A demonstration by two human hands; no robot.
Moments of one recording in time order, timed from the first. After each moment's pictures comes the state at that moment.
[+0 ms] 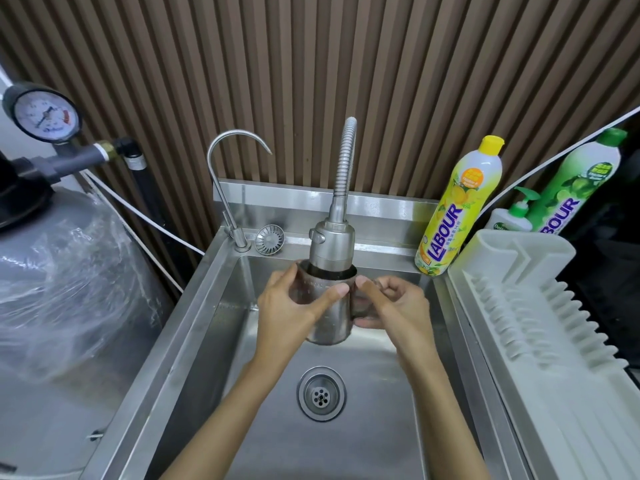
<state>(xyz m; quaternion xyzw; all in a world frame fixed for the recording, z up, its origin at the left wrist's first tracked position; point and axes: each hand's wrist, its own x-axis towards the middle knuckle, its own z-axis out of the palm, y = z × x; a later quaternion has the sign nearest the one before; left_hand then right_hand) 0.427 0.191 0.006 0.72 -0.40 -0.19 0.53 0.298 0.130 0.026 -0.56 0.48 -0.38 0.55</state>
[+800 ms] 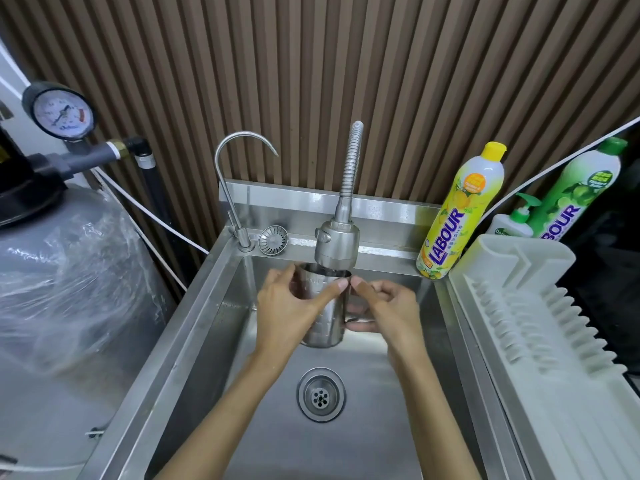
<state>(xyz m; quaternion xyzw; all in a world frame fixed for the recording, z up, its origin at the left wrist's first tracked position) 0.432 0.190 0.007 0.77 -0.39 -0.14 0.49 0.308 0.130 0.019 -0.53 0.49 -0.37 0.59</state>
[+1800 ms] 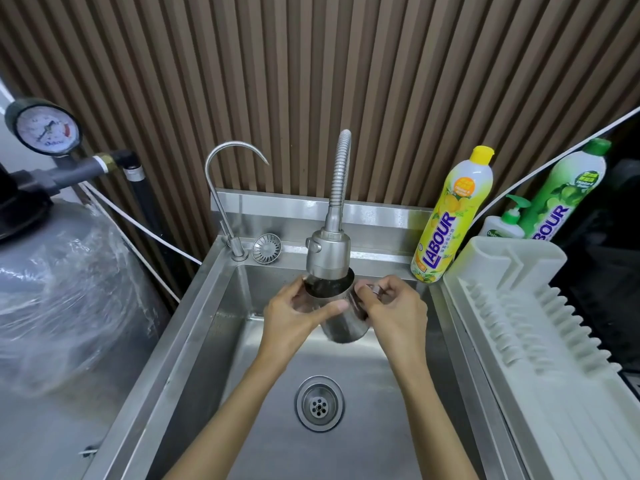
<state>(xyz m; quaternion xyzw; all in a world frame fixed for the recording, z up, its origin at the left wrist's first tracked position) 0.432 0.180 -0.007 0.65 -0.37 -0.32 0.58 0.305 0.127 0.026 -0.63 0.57 -0.38 0.37</state>
